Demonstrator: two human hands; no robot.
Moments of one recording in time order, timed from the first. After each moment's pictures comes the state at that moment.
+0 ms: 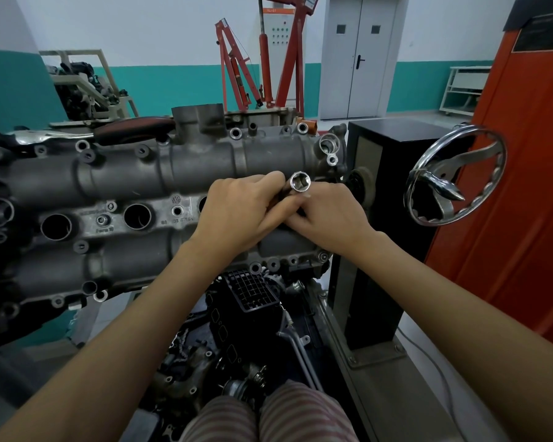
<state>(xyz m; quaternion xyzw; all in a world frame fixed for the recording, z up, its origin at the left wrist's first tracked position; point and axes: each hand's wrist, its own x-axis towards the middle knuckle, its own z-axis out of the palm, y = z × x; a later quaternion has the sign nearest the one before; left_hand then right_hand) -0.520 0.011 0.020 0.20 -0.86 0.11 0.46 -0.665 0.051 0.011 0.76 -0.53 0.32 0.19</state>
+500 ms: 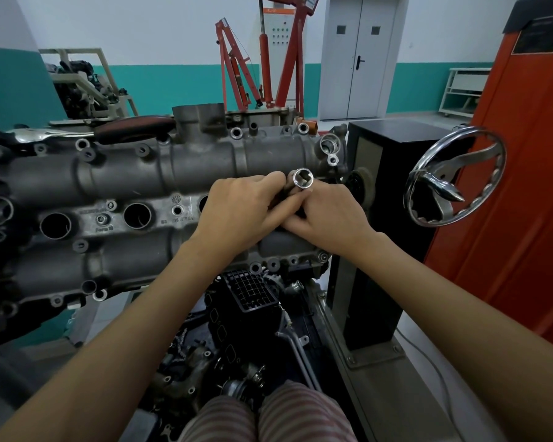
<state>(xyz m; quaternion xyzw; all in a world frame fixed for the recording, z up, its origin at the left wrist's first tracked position) -0.523 0.012 0.020 0.25 -0.86 0.13 0.44 -0.663 0.052 0.011 0.75 -0.54 0.33 0.19</state>
